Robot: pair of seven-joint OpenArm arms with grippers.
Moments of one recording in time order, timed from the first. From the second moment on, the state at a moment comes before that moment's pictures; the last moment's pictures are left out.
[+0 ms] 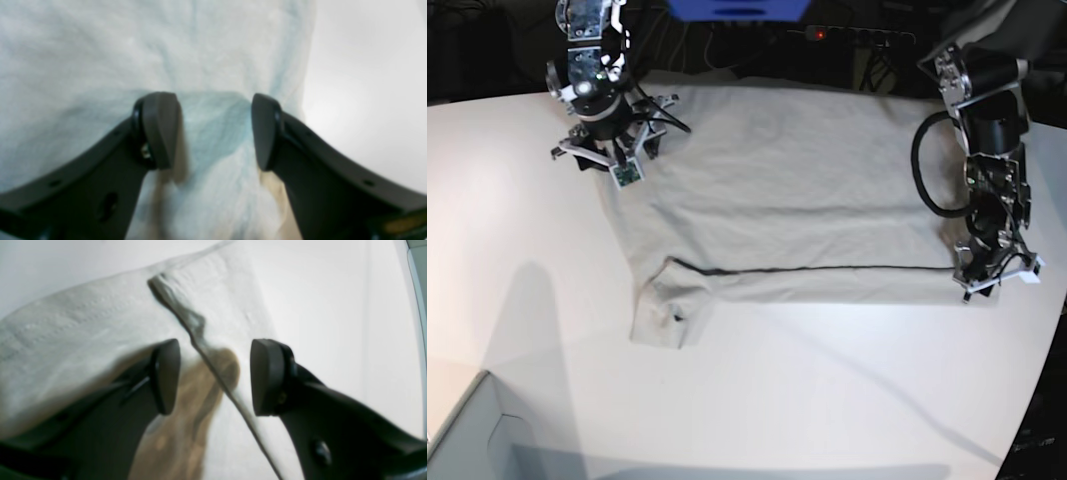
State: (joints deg) left arm -19.1 -13.2 -22.8 42.0 -43.3 6.2 13.5; right arm -20.7 -5.8 10.4 90.0 -26.1 24.6 -21.9
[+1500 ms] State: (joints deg) left arm -30.0 -12.8 -23.0 41.2 -43.7 6.5 14.4; right arm -20.6 -4.2 10.5 90.2 -26.1 24.6 -21.9
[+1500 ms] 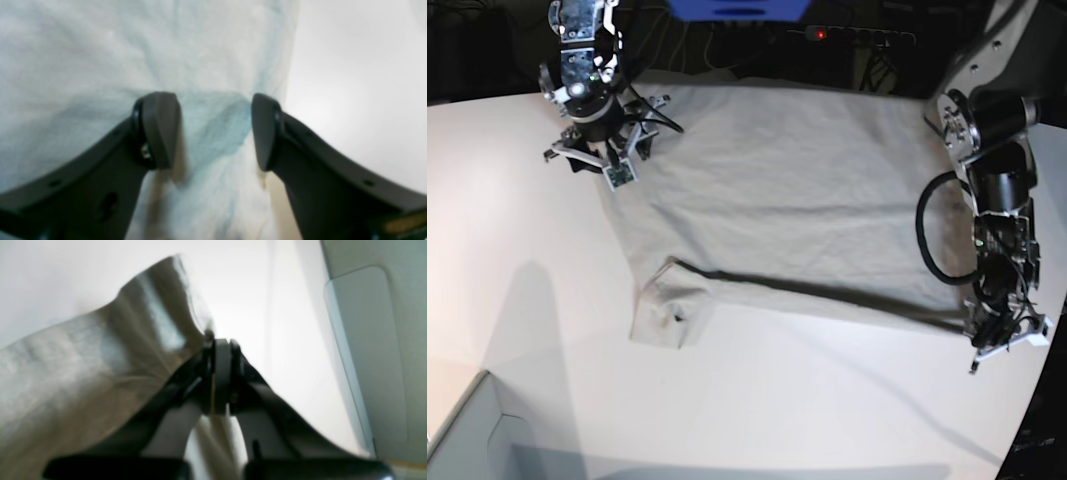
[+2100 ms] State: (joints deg) left arm -34.1 -13.0 -23.0 35.0 -43.5 6.7 14.4; right arm -19.7 -4.2 10.4 90.2 -26.3 24.6 -22.2
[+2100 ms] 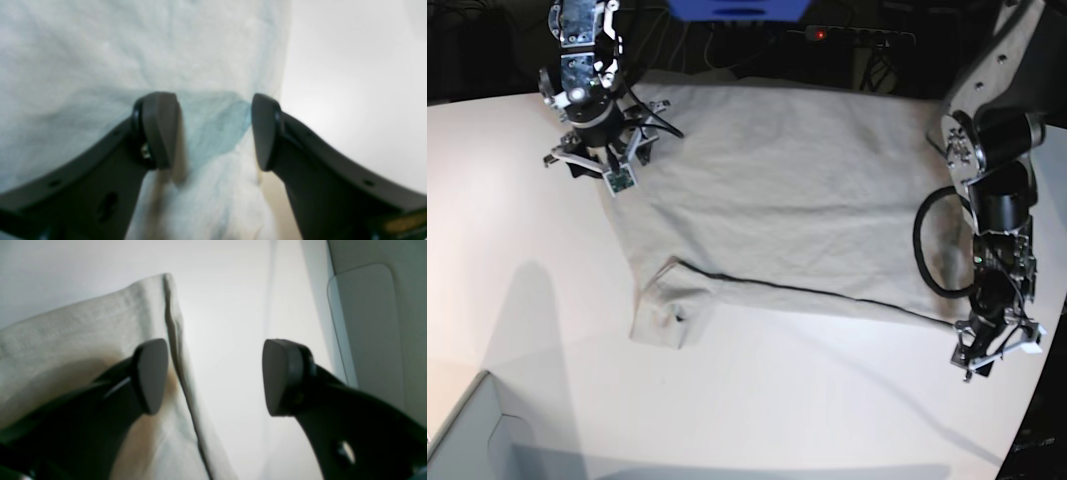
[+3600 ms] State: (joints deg) left arm -4.1 -13.4 -22.4 56.7 -48.4 5.0 13.0; right arm 6.0 1.3 -9.0 72.0 -26.8 24.5 -19.2
